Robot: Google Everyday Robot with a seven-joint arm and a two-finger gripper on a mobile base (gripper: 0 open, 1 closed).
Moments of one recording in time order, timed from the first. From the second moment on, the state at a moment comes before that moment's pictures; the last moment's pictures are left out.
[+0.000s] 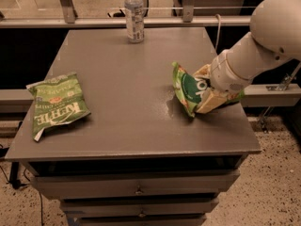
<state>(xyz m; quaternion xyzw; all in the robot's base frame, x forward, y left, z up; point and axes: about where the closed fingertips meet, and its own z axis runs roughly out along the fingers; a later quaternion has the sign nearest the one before) 0.543 -0.150 0.839 -0.70 0.67 0.03 0.25</state>
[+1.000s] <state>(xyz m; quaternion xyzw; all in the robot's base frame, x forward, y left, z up) 0.583 -0.152 0.948 -0.73 0.61 -0.05 0.32</state>
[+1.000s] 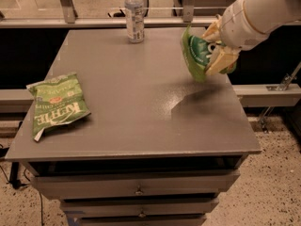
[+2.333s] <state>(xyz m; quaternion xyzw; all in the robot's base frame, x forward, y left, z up) 0.706 -0.134 0.968 -0.77 0.45 -0.13 0.44</state>
